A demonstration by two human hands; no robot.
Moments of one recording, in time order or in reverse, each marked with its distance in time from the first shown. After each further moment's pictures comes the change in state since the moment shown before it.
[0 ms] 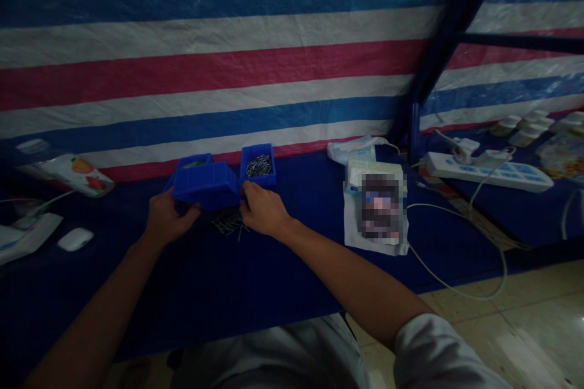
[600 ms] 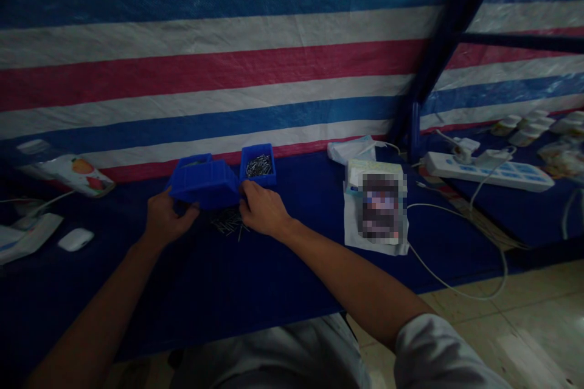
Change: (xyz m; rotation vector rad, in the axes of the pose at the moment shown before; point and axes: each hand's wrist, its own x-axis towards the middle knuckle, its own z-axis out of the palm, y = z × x) left_hand 0.000 0.001 0.000 -0.011 0.074 0.070; right_hand 0.000 0.003 0.003 0.013 0.077 -0.046
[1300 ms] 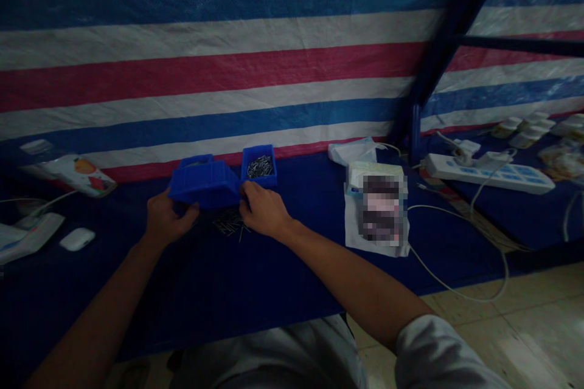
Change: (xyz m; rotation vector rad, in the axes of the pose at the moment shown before) left_hand 0.000 0.001 -0.001 0.031 0.037 0.015; right_hand 0.000 0.000 0.000 -0.003 0.022 -0.017
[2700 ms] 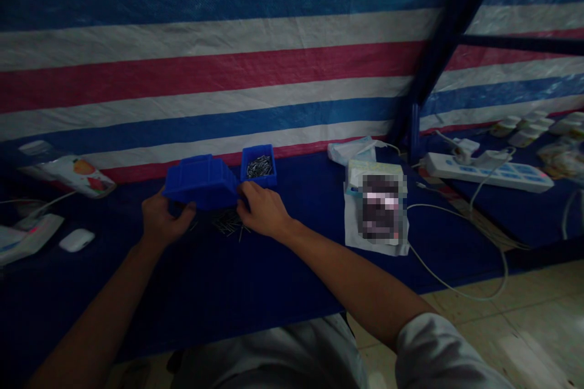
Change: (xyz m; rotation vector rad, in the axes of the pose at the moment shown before) left_hand 0.001 0.005 -0.004 0.001 0.036 -0.031; right_hand -0.001 0.001 0.001 0.057 0.049 -0.041
